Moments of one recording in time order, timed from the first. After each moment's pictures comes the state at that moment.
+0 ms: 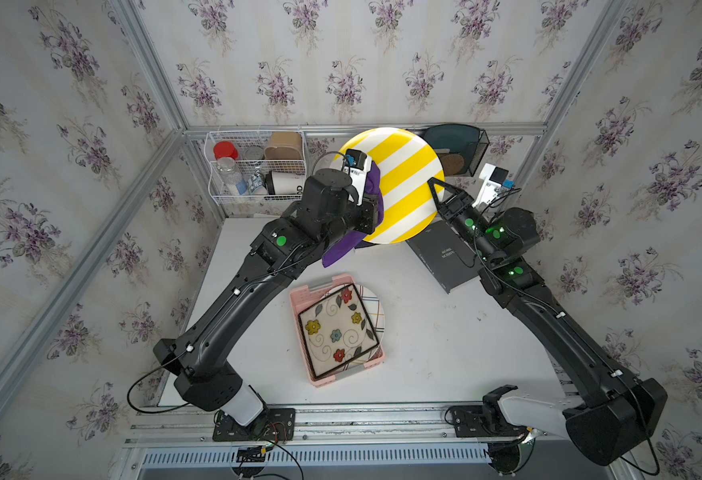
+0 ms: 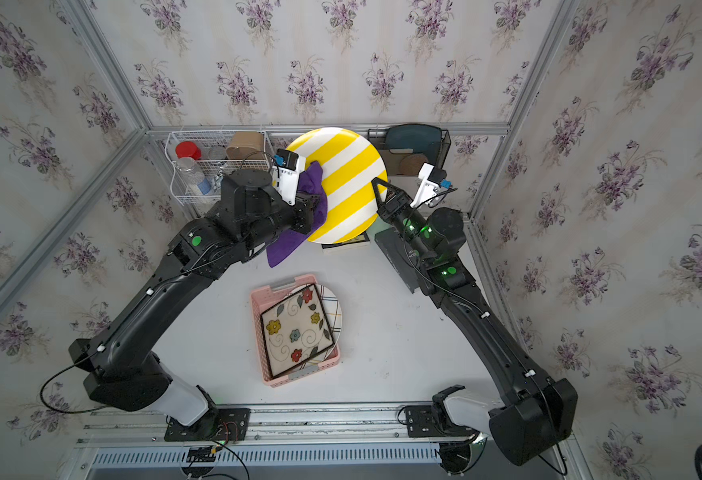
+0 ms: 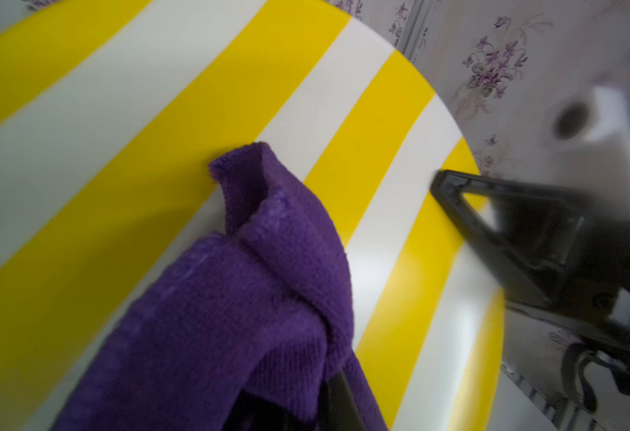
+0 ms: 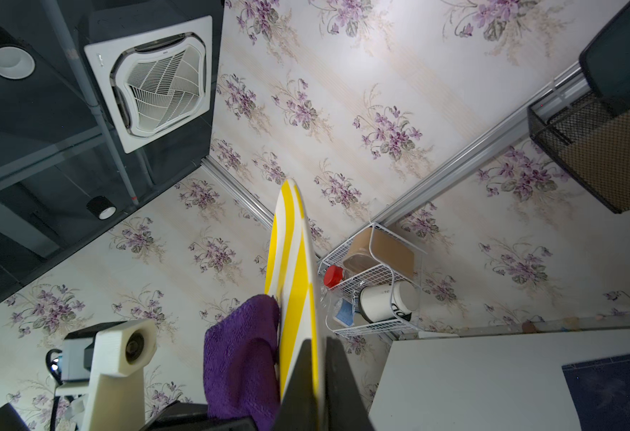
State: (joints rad) left arm -0.79 1.62 2.02 -0.71 0.00 -0.28; right arm 0.41 1.25 1.23 0.29 -0.22 0.96
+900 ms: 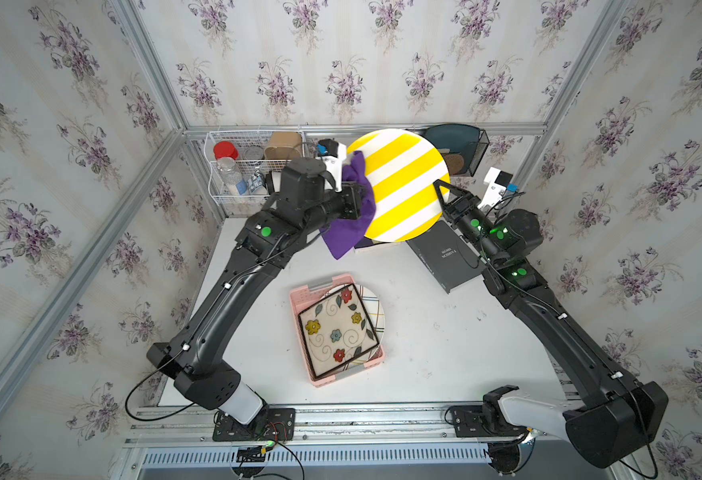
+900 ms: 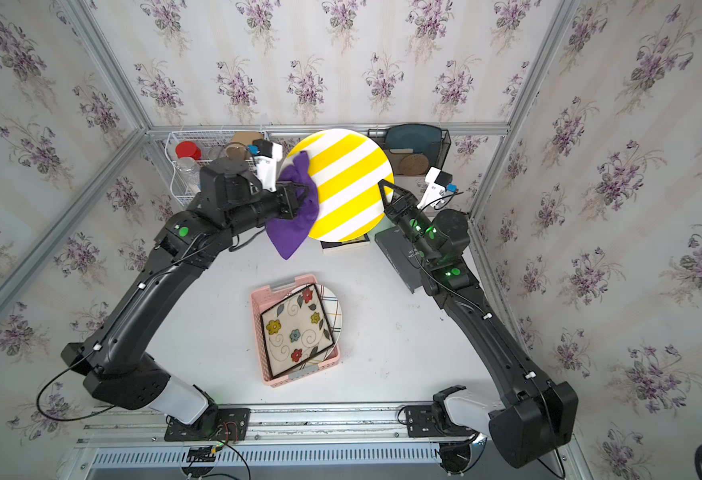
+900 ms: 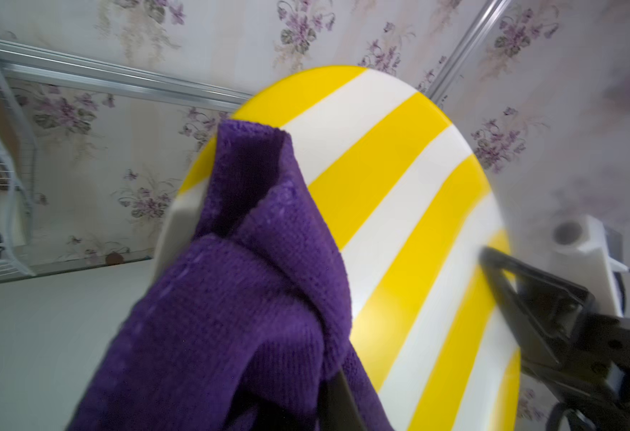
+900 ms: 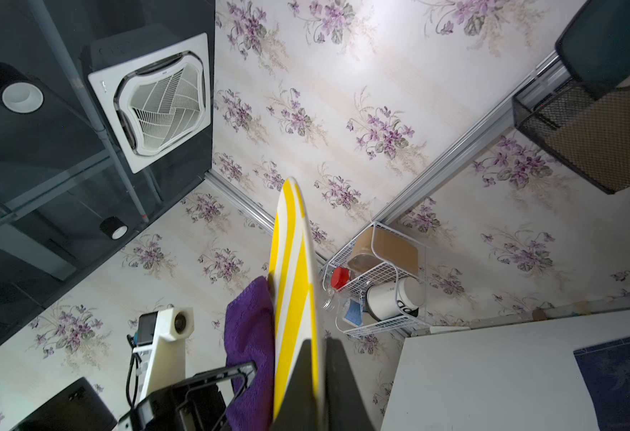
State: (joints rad) left arm -0.61 1.57 2.04 -0.73 0.04 -0.43; right arm 0.40 1.22 1.19 0.31 -0.26 1.02
